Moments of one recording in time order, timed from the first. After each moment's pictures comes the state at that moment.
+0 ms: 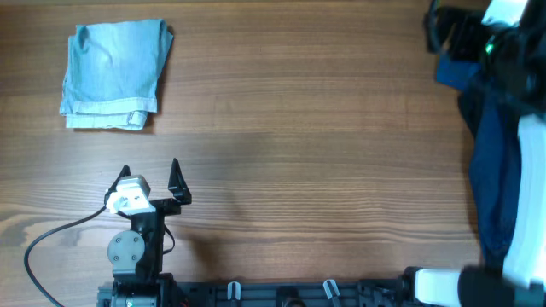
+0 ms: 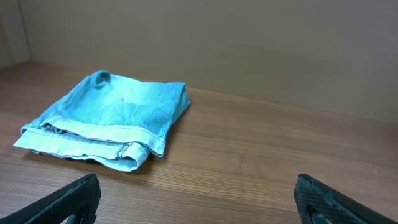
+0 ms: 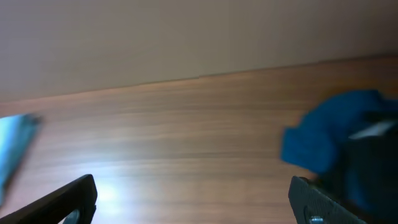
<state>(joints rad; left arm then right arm) 0.01 0.02 0.01 -0.07 -0.06 -0.18 -0.14 1.55 1.85 -0.97 -0.17 0.04</state>
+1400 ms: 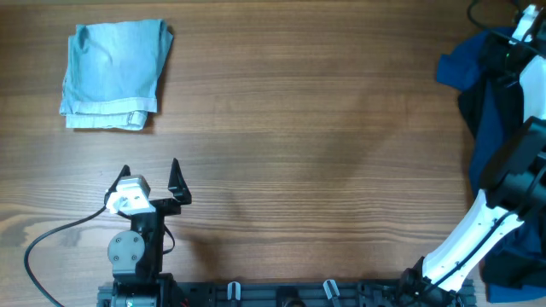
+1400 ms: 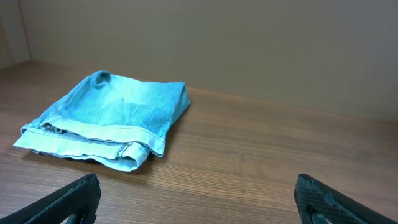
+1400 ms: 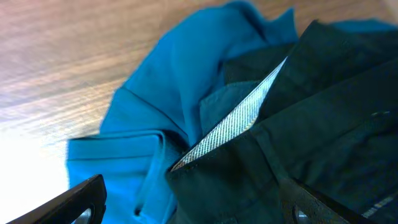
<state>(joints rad) 0.01 0.02 0.01 -0.07 -0.06 -0.18 -0.45 2.23 1.86 -0.55 0.01 -0.11</state>
